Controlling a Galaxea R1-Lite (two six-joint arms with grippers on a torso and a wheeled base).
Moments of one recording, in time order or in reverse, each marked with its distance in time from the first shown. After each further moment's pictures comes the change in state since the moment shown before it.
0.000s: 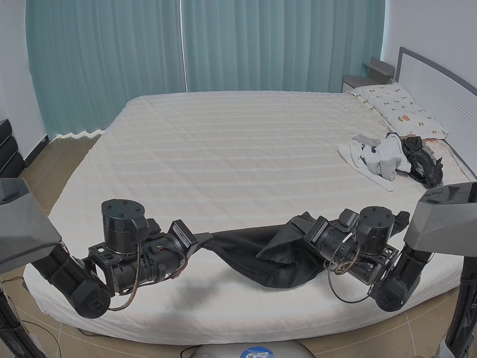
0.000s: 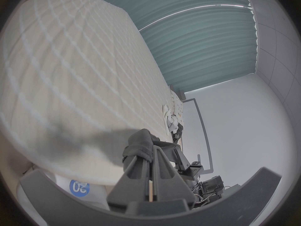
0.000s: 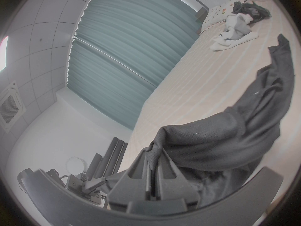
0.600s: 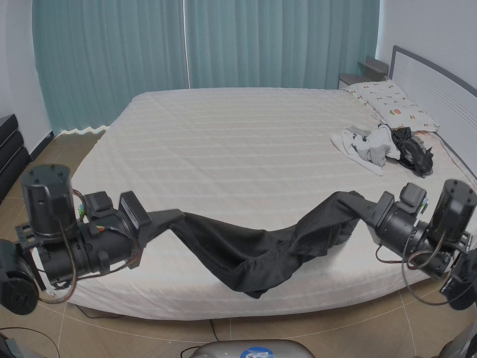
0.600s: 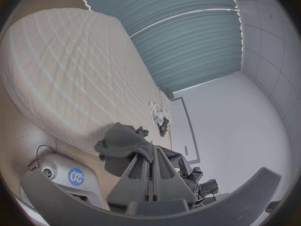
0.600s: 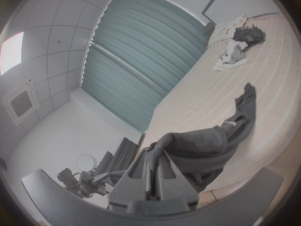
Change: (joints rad) left arm -0.015 -0.473 -0.028 0.415 0.013 0.010; right arm 0.014 -0.583 0.176 0.315 -0.010 -0.037
